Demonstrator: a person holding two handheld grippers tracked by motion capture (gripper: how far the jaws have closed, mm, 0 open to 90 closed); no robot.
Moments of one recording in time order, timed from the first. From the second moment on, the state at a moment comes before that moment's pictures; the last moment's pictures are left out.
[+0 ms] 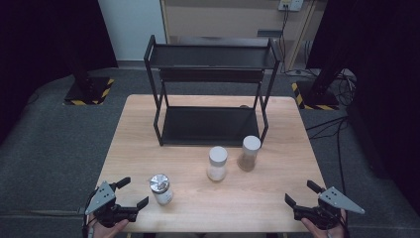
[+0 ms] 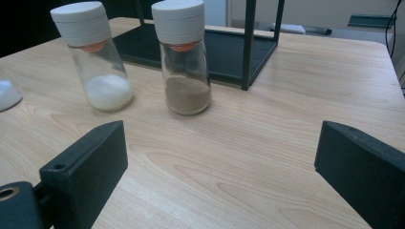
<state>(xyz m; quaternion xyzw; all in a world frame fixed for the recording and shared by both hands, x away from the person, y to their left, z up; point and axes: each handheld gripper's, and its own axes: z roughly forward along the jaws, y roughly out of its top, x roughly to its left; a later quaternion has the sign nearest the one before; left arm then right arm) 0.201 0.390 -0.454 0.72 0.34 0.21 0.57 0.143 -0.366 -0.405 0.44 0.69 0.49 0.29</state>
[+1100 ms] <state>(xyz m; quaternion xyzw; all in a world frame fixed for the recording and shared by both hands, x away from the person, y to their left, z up) 0.203 0.393 -0.455 0.72 0.34 0.19 0.57 0.142 -0.368 -0.406 0.44 0.69 0.50 0.29</state>
